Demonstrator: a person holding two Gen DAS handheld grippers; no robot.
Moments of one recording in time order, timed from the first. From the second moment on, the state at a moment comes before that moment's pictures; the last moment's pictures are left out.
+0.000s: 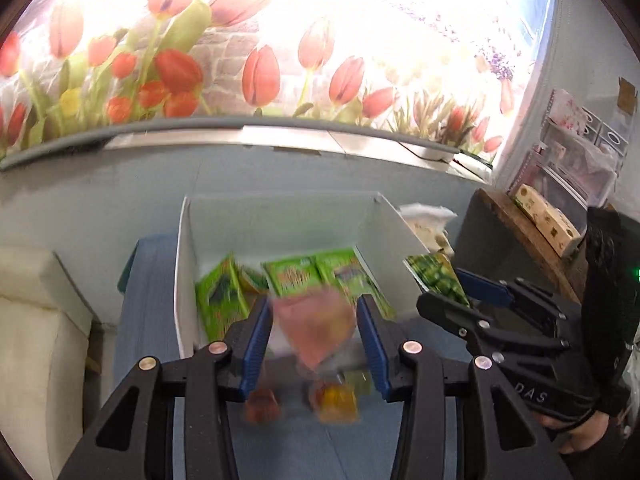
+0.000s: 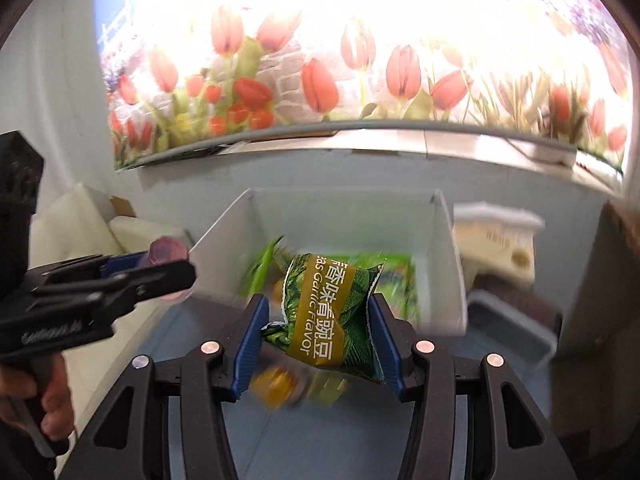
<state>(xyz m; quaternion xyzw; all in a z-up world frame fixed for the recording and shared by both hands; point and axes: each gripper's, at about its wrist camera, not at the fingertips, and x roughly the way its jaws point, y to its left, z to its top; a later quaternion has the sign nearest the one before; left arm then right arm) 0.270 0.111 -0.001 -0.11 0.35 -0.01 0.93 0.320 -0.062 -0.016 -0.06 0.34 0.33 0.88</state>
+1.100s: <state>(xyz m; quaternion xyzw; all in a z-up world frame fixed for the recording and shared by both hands) 0.262 0.117 -0.028 -0.05 0.38 0.04 0.92 0.342 -0.078 -0.037 -0.06 0.35 0.27 0.90</state>
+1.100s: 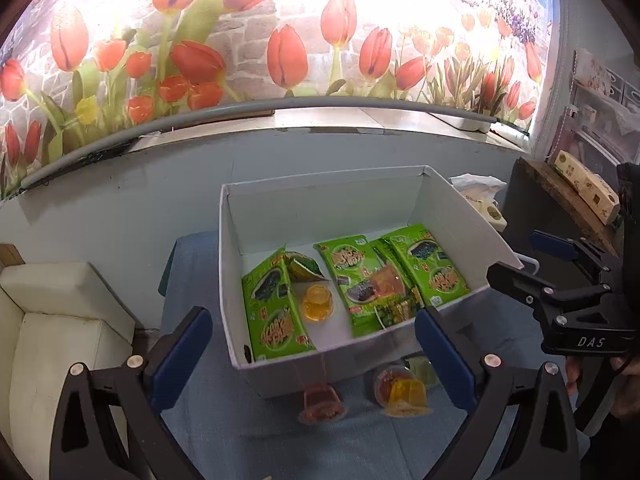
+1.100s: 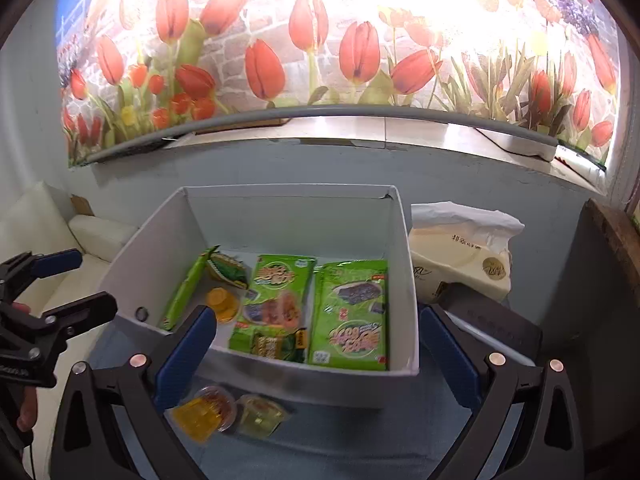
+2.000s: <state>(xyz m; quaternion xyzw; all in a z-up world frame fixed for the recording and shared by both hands) 0.092 0.141 -0.088 -0.11 0.38 0.06 0.91 0.251 -0.011 -0.131 -0.09 0.36 0.31 0.88</state>
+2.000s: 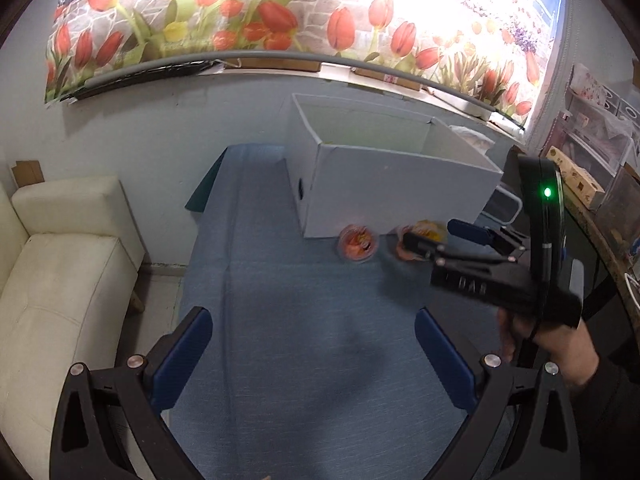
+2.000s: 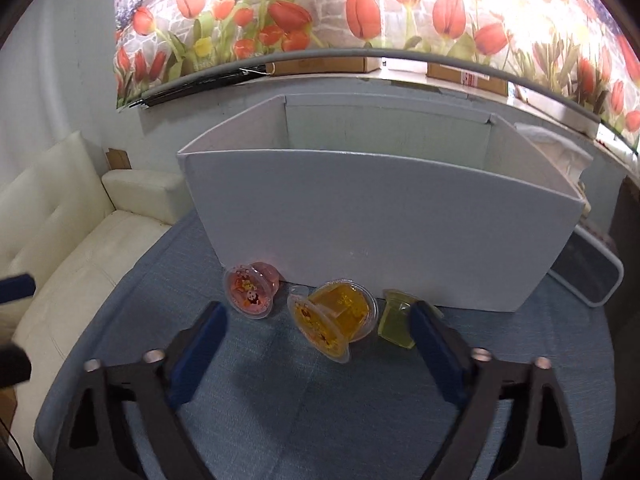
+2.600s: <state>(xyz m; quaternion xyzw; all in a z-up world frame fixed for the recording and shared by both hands) 0.152 0.139 -0.124 -0.11 0.41 0.08 0.90 0.242 -0.037 -0.119 -0.08 0.35 0.34 0.87</state>
